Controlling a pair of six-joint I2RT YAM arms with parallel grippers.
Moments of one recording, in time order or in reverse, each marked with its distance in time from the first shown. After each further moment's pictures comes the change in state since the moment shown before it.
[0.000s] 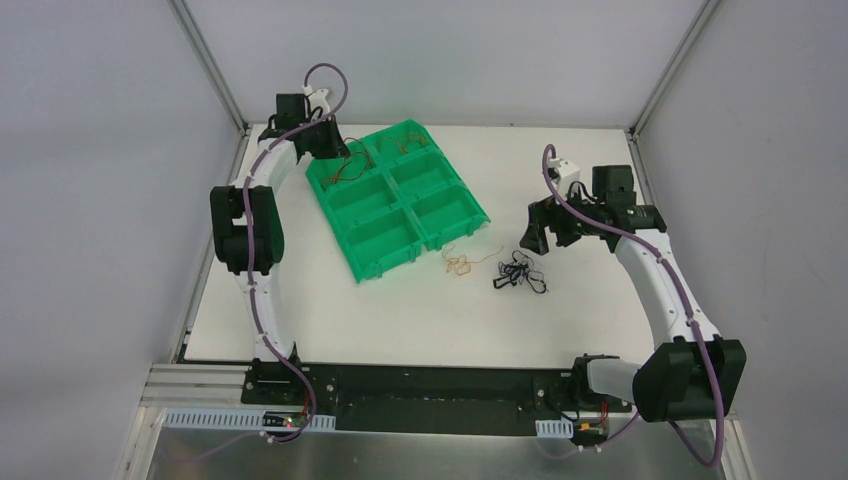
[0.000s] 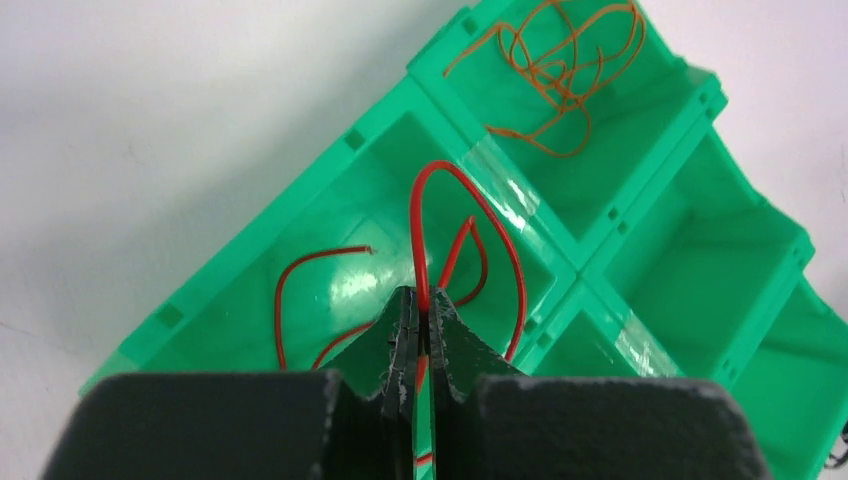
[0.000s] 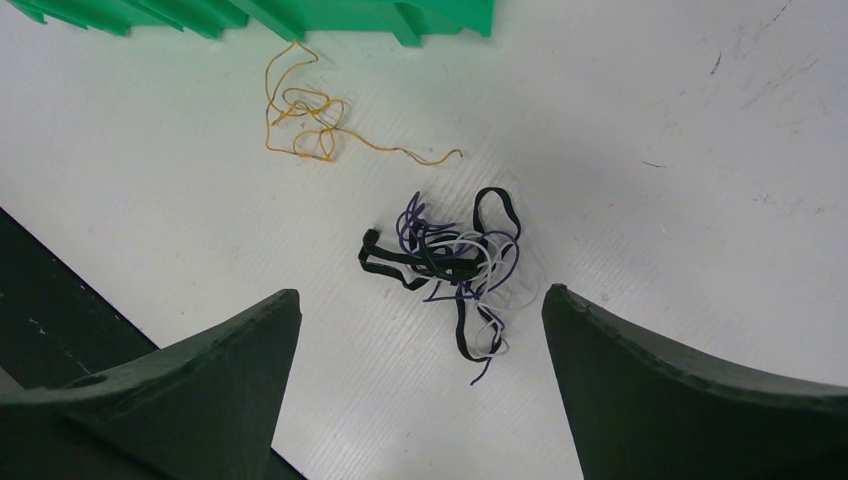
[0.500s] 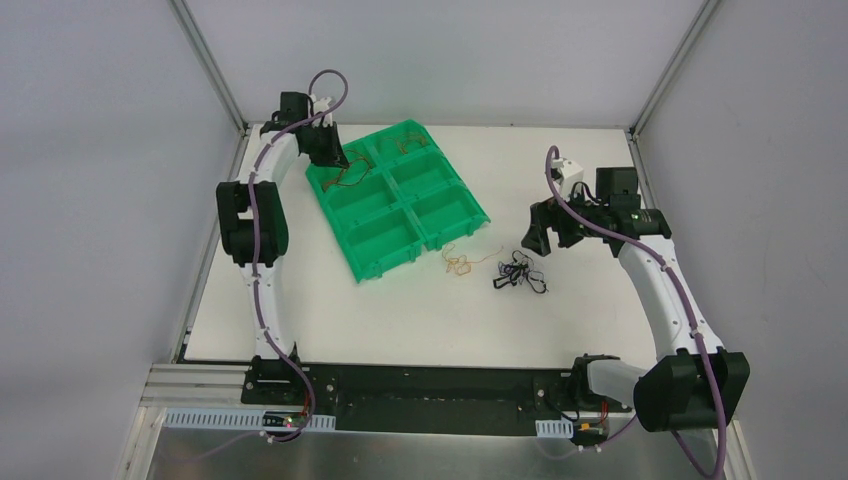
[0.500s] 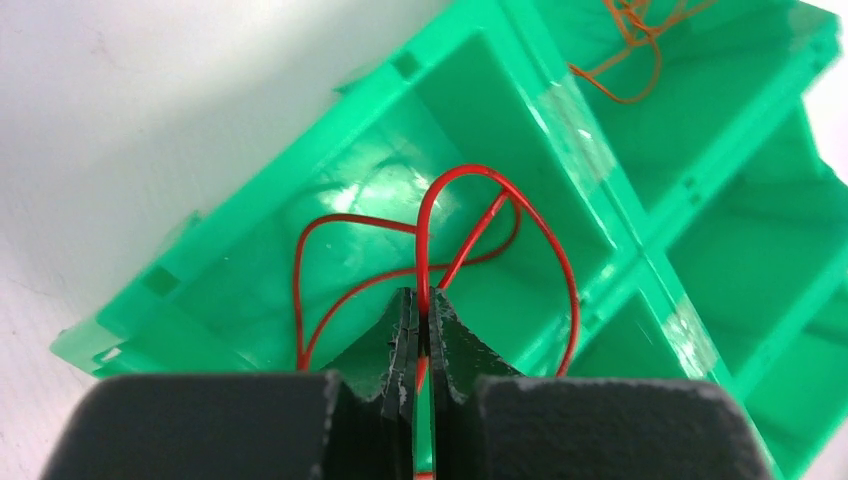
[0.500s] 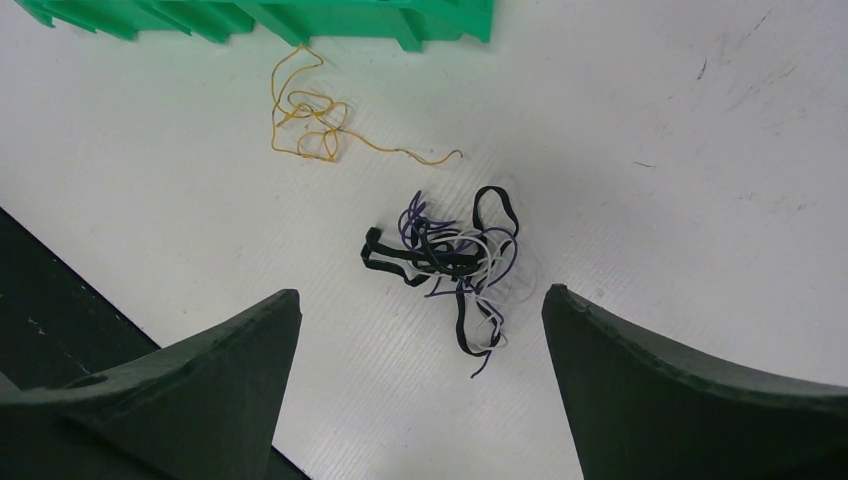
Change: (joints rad) left arm 0.008 0.105 0.161 -0.283 -0.018 0.034; right arm 0.000 -0.049 -0.001 -0.015 0.011 0.000
